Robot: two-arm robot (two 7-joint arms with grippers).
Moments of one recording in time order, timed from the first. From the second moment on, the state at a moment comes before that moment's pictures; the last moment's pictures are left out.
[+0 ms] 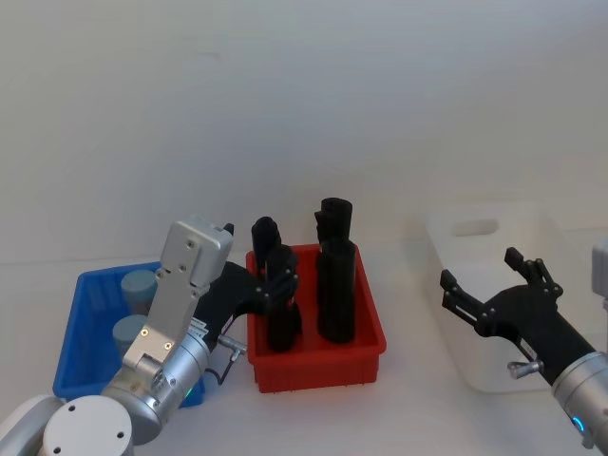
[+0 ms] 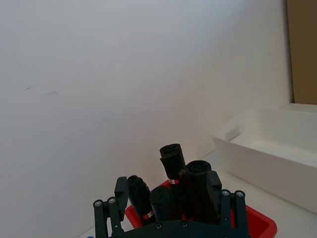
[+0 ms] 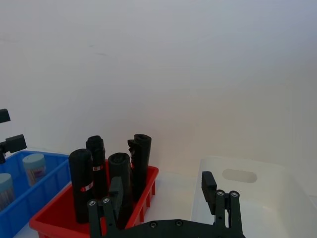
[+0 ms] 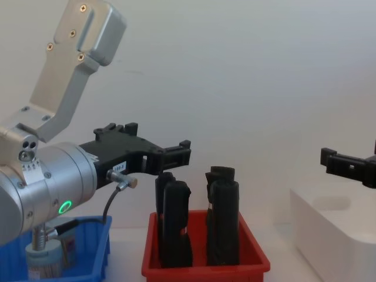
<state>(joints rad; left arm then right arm) -0.25 0.37 0.45 -1.62 -0.21 0.04 -0.02 -0.01 0.34 -0.23 -1.77 0.29 0.03 0.07</state>
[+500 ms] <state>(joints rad) -0.28 0.36 0.42 -1.58 -0.26 0.15 -0.03 -0.01 0.34 -0.23 -1.77 0.29 0.03 0.07</state>
